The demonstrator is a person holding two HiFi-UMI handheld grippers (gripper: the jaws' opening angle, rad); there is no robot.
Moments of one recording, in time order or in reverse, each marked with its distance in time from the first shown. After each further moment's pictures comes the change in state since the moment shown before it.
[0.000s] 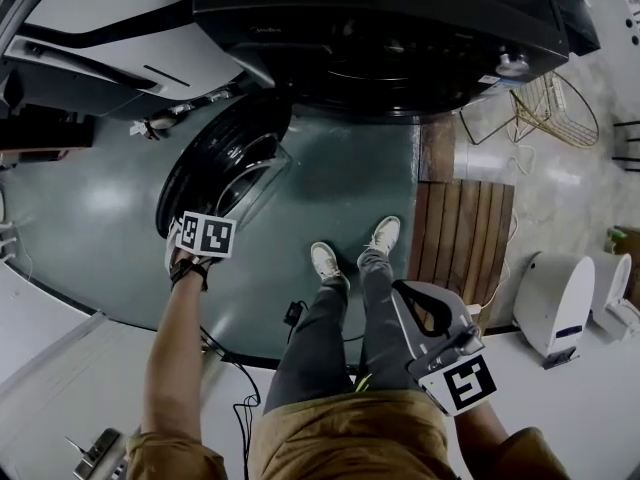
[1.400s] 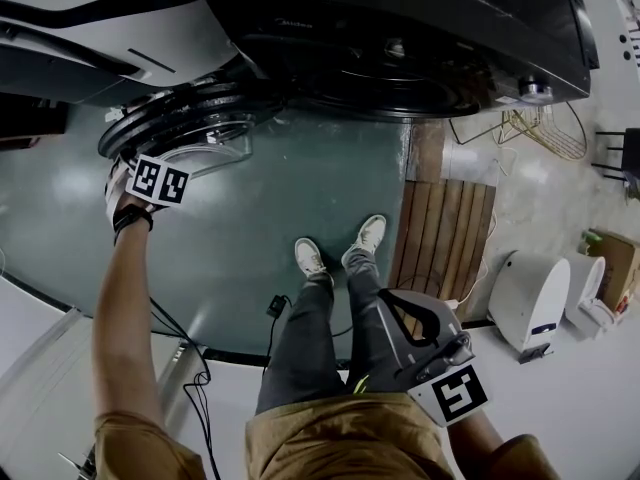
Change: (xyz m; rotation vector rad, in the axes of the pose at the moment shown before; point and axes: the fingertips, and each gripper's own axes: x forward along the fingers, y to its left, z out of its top) left arm 0.059 0.172 0.072 0.207 -0.026 0.351; right arm 0.059 0.022 0.015 -0.028 0.111 0.014
